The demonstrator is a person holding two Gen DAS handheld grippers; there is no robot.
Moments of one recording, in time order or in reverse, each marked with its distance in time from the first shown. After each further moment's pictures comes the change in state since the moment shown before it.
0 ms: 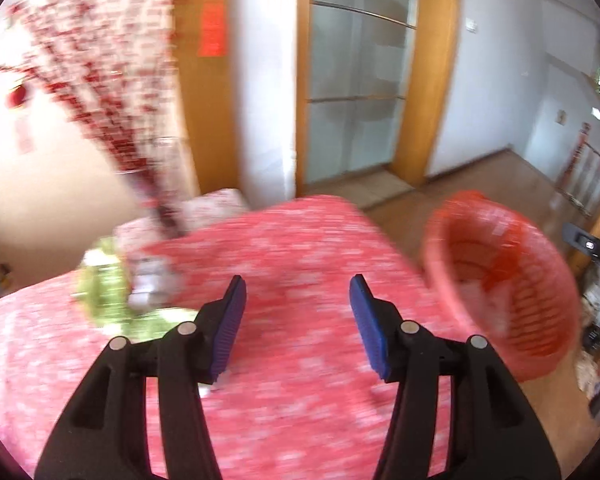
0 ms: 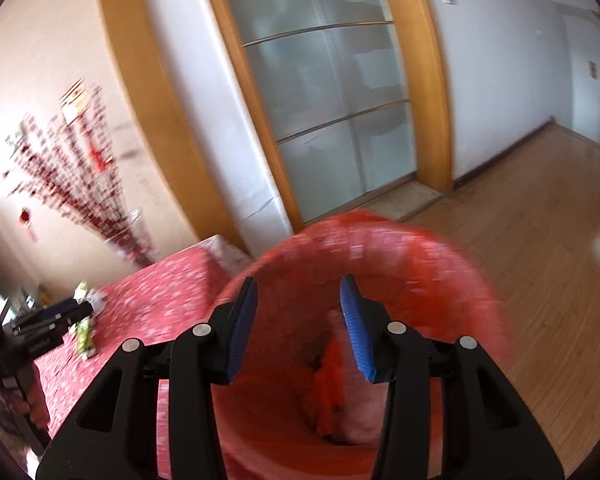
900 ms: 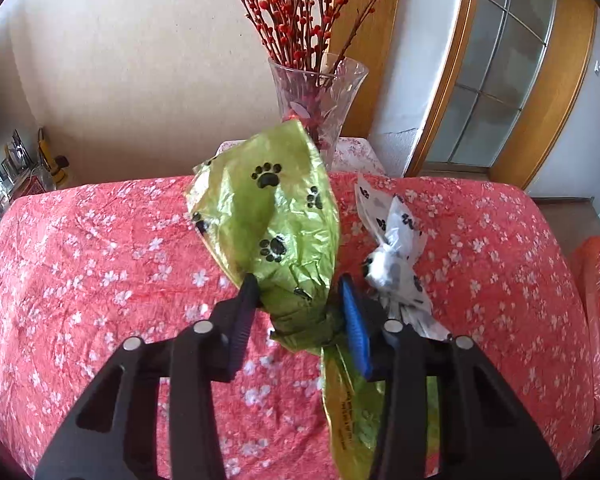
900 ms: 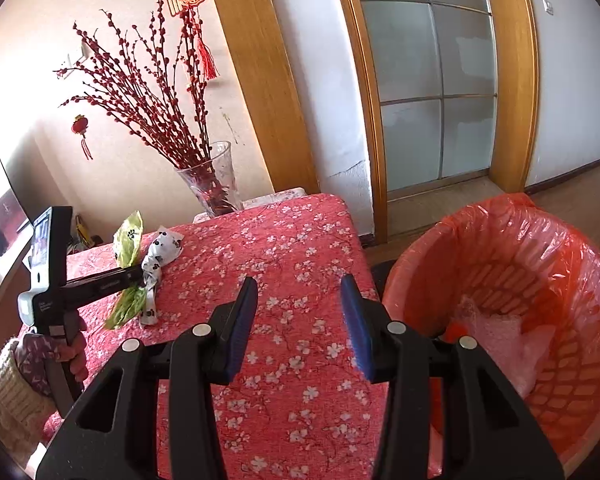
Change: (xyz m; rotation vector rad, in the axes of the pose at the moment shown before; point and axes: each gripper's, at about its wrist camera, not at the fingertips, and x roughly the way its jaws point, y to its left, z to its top) left arm 0.057 0.139 -0.028 -0.294 0.176 0.213; right arm 0.053 0.129 -0.027 -0.172 0.130 0.151
